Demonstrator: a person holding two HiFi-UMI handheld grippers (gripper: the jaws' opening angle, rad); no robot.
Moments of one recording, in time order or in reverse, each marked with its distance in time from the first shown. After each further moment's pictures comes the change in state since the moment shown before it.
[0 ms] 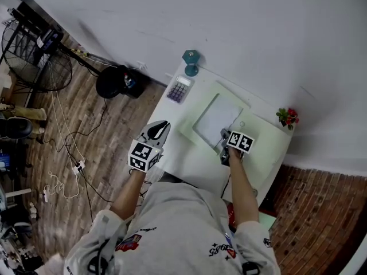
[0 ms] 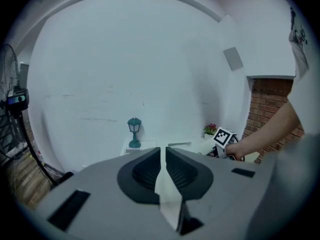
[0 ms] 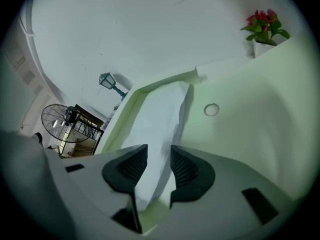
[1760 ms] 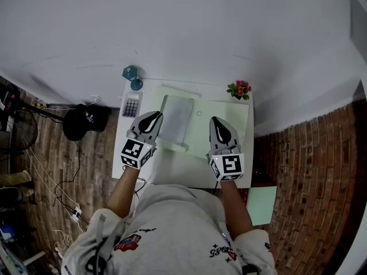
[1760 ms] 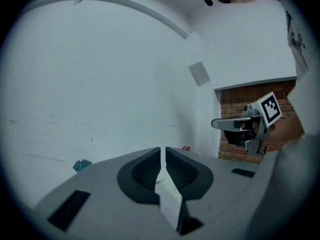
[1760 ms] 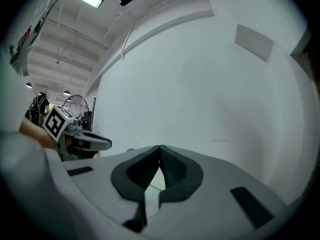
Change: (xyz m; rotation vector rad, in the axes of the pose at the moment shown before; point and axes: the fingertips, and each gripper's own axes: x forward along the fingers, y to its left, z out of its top) left arm 0.069 -0.127 0.113 0.174 -0.228 -0.329; right arm -0.311 0.114 0.083 -0.652 -0.911 -0.094
